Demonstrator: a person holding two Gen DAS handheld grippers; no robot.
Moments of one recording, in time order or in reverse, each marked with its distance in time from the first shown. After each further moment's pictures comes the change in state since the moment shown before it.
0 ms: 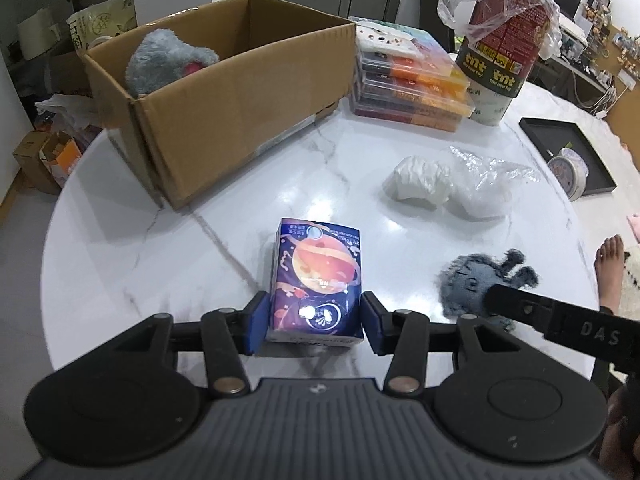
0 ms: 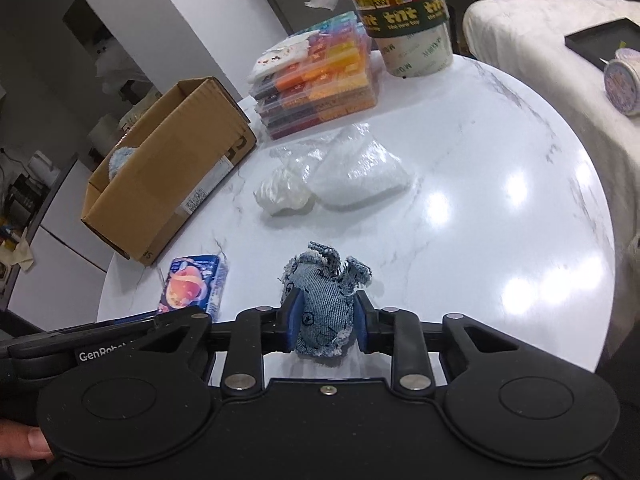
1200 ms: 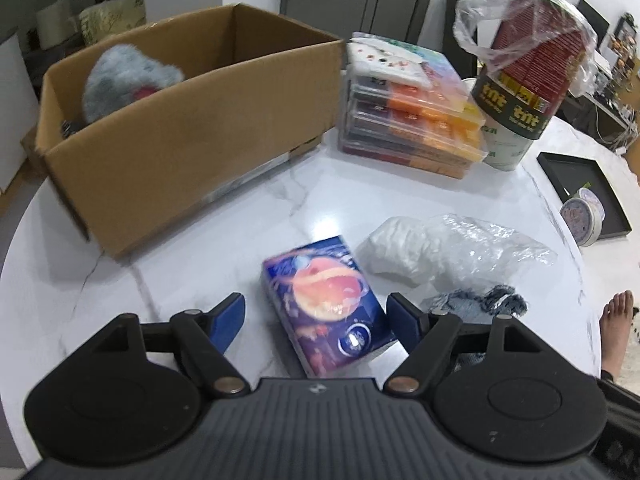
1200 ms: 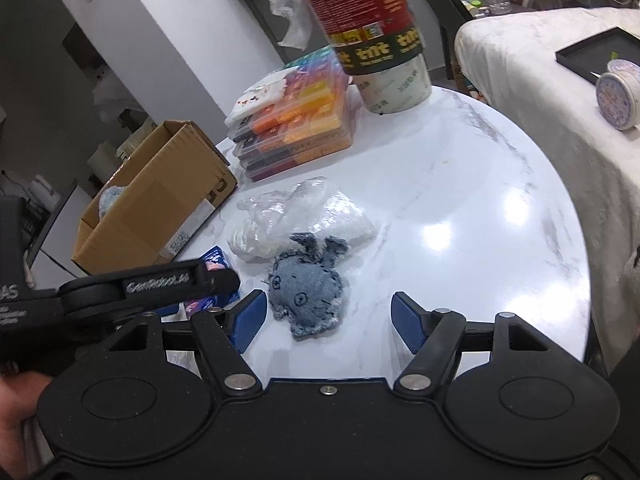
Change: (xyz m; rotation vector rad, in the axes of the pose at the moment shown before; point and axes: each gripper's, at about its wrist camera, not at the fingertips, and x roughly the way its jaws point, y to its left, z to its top) left arm 0.040 -0.032 0.041 -0.106 -0.033 0.024; right arm 0.006 -0.018 0.022 -0.021 -0.090 0.008
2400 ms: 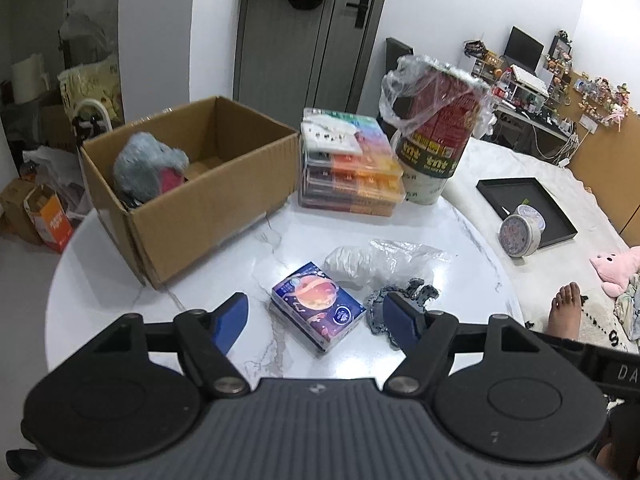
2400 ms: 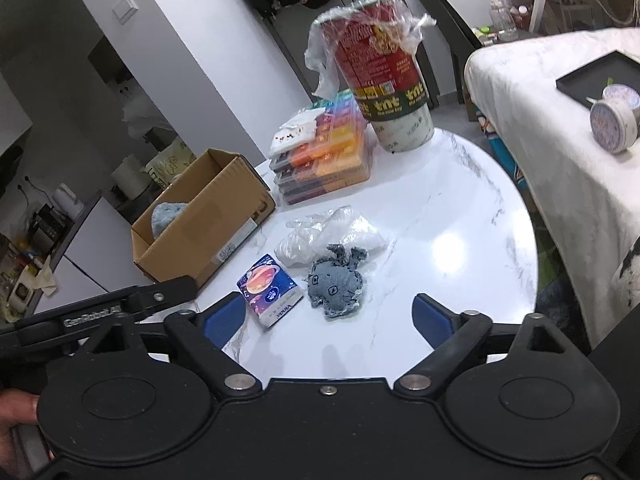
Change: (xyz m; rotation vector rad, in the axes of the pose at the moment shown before) left arm -0.101 0.006 -0.018 0.101 -0.167 -0.131; right arm -0.079 0.004 -0.006 0.008 -0.064 0.049
